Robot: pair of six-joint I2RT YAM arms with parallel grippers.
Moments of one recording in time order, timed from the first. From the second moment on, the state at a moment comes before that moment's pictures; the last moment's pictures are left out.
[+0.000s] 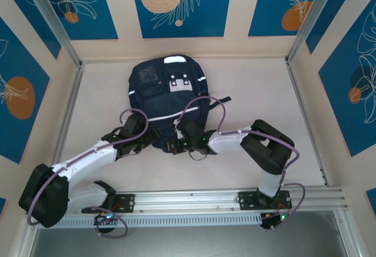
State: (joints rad) left arm -0.56 1.18 0.58 -0.34 0.01 -1.03; right arm 0.94 1.79 0.85 0.12 -0.21 0.66
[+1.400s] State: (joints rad) left arm -0.59 0.94 0.53 -0.59 0.07 -0.83; right arm 0.82 1.28 0.54 -0.22 0.11 0.64
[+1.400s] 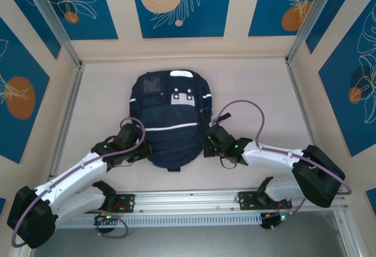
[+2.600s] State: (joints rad) left arm -0.73 1.25 0.82 -0.69 0.06 -1.09; right arm 1.20 1.45 0.57 0.01 0.14 0.73
